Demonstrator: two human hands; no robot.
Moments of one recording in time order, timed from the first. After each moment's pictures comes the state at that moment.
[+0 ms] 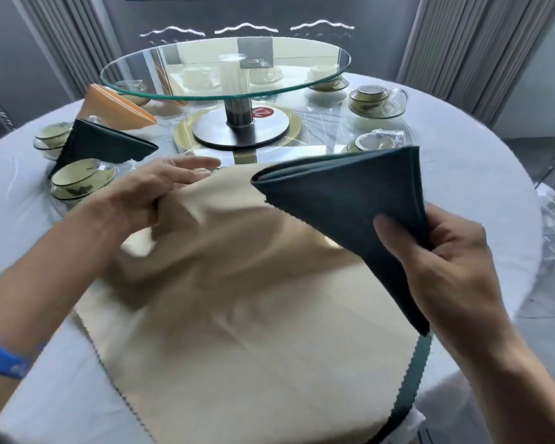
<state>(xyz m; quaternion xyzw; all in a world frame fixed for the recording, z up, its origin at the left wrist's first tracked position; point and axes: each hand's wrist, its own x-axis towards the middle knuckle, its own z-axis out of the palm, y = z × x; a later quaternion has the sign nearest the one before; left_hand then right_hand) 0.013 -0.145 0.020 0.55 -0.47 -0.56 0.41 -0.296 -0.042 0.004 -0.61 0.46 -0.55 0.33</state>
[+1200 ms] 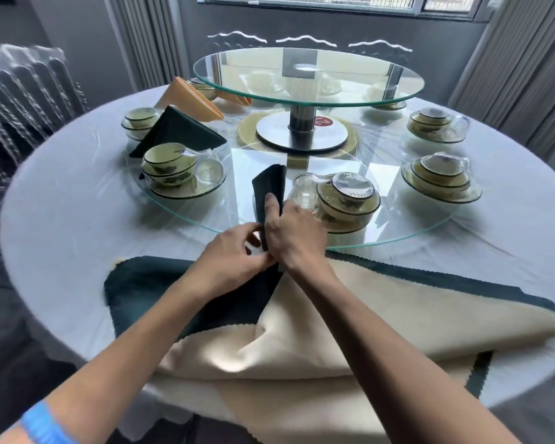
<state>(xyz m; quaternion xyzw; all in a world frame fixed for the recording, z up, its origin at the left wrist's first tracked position) 0.030 -0.061 -0.061 0.68 -0.62 -0.27 0.29 -0.083 -0.118 -0.045 -0.72 0.62 -0.25 0.18</state>
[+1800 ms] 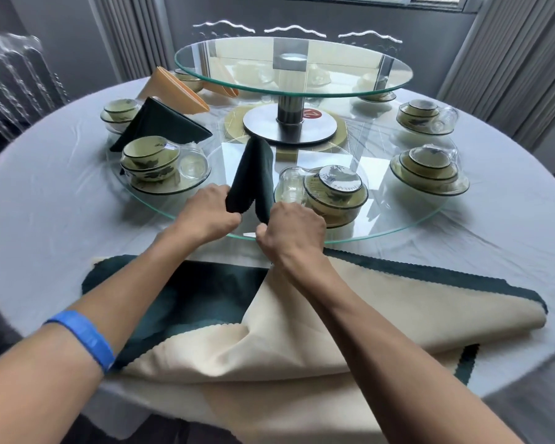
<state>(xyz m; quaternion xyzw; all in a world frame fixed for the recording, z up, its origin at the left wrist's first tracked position) 0.054 -0.131 -0.056 0.75 -0.62 -0.10 0.22 -0.095 -0.119 -0.042 -0.79 0.60 -0.15 0.01</state>
